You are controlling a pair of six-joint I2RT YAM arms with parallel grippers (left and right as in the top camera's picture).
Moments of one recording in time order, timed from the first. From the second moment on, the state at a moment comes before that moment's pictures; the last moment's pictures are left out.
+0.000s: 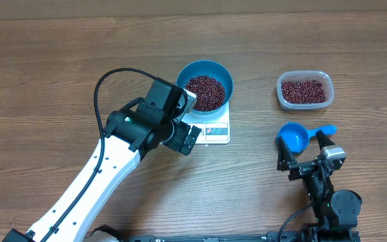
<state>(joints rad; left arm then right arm) -0.52 1.39 1.21 -0.94 0.05 -0.02 -0.01 0.01 0.02 -0.02 -0.20 0.10</state>
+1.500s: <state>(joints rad) -0.12 0.75 0.95 -0.51 0.07 -0.02 -0.01 0.01 0.02 -0.02 -0.20 0.10</state>
